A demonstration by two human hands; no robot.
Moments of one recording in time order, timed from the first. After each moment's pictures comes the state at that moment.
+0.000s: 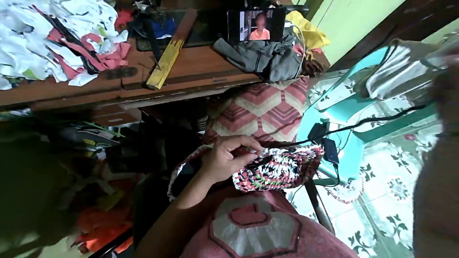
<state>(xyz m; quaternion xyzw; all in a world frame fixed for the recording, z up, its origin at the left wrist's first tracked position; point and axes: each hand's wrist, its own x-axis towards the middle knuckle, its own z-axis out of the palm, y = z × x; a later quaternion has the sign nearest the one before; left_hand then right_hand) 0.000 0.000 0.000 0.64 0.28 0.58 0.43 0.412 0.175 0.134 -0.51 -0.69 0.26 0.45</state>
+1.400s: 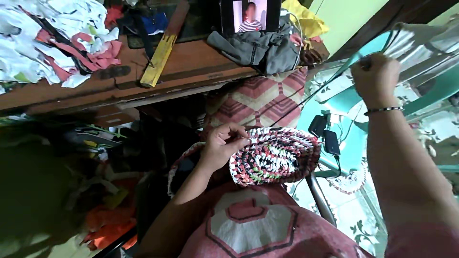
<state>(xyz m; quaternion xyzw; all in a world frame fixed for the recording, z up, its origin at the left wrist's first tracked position) -0.005 0.008 -0.013 0.54 0.37 0.59 0.48 0.359 0.227 0.074 -0.67 -0.70 0.05 0.22</state>
